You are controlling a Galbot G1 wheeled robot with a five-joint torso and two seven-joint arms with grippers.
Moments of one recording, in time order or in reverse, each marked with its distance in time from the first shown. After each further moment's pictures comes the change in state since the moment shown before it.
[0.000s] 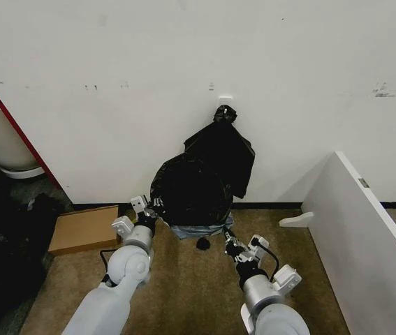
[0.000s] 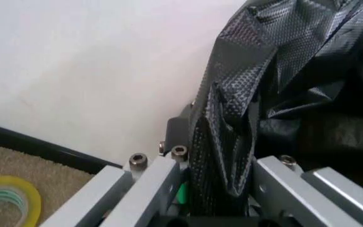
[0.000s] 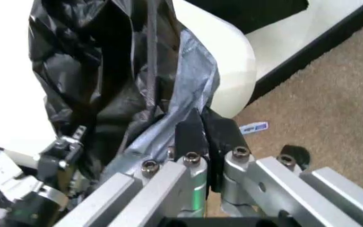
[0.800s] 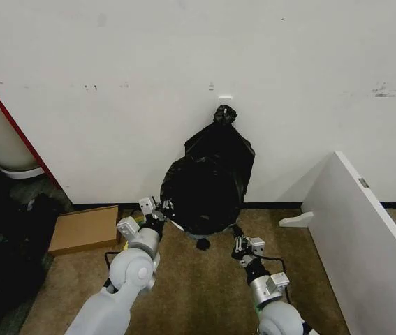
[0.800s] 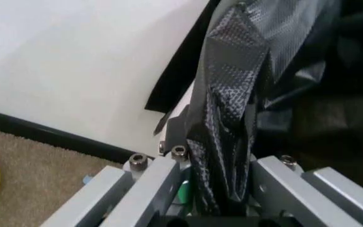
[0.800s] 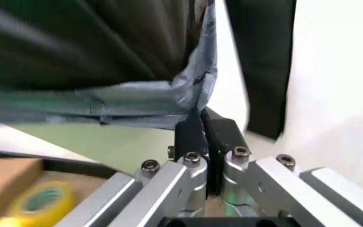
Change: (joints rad) left arm 0.045 0.029 0.046 -0.122 -0.066 0.087 -0.024; right arm 0.111 -0.009 0.055 -0.495 -0.762 0.265 -0.241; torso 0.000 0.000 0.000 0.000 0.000
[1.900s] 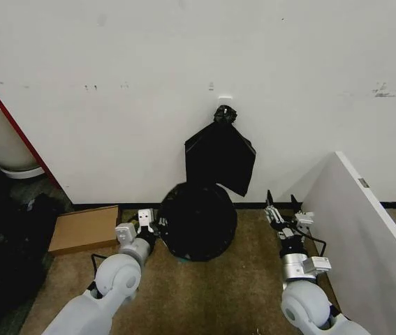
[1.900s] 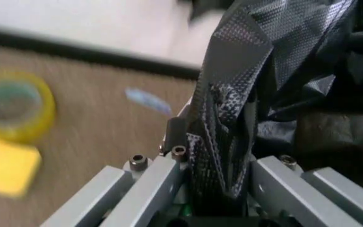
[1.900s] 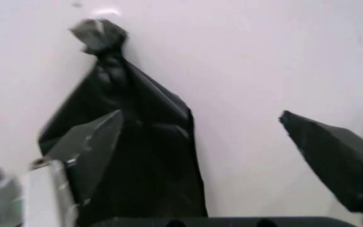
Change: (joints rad) left arm -0.015 0.135 0.056 -0.017 -0.120 0.330 -0.120; right arm -0.066 -0.032 0.147 0.277 0.042 0.001 0.191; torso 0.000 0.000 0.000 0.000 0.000
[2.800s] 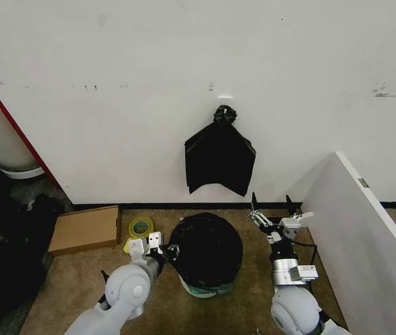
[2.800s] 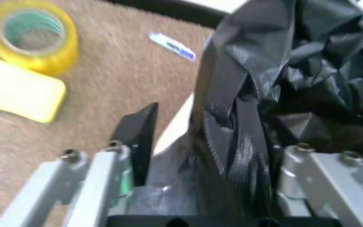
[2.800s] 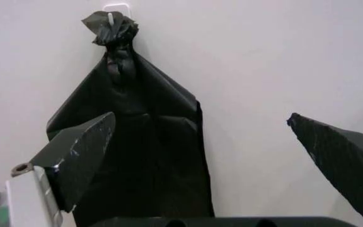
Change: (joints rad) left arm 0.101 -0.017 -0.008 -0.061 0.026 0.068 -0.126; right arm -0.008 0.046 -0.011 -0.027 -0.054 0.003 -0.003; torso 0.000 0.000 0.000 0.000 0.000
